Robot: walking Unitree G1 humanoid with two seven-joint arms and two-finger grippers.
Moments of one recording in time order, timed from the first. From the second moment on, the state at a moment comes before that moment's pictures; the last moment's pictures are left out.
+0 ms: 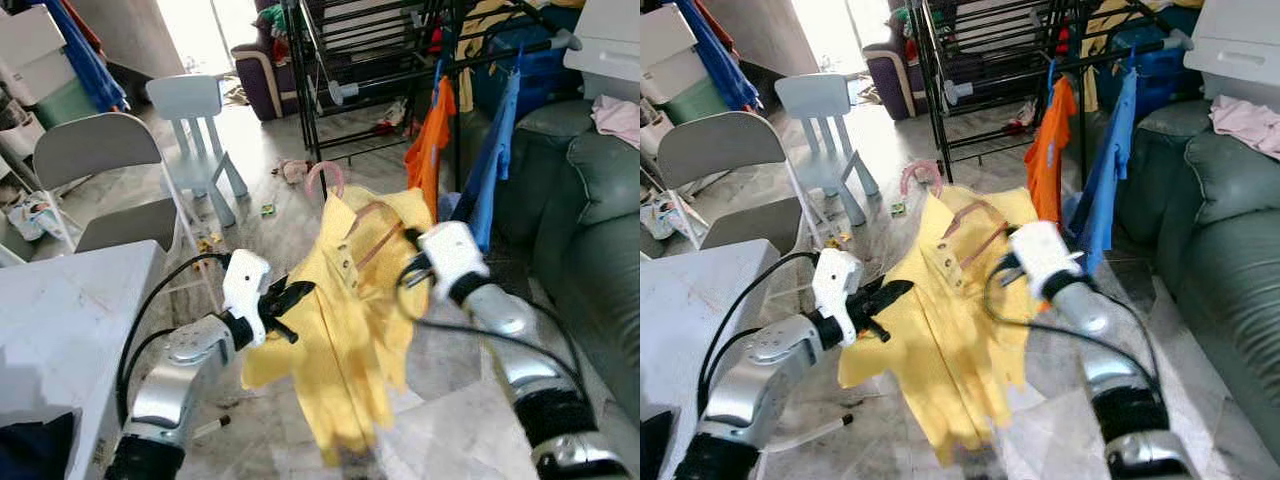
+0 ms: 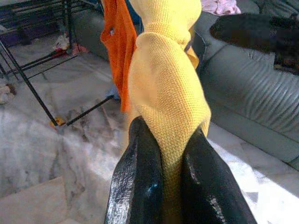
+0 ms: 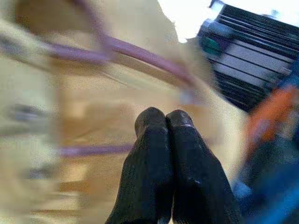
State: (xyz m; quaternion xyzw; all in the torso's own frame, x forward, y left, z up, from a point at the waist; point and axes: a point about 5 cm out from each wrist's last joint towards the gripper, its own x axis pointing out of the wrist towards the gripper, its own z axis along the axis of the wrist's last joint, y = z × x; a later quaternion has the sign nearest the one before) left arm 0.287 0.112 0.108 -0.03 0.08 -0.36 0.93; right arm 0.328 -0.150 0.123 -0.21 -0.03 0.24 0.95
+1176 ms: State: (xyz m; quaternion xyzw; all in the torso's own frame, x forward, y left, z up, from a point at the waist) left arm 0.288 0.109 0.110 -0.03 0.06 -0.37 0.92; right arm 0.345 -0.193 0.106 -0.33 0.03 0.08 0.94
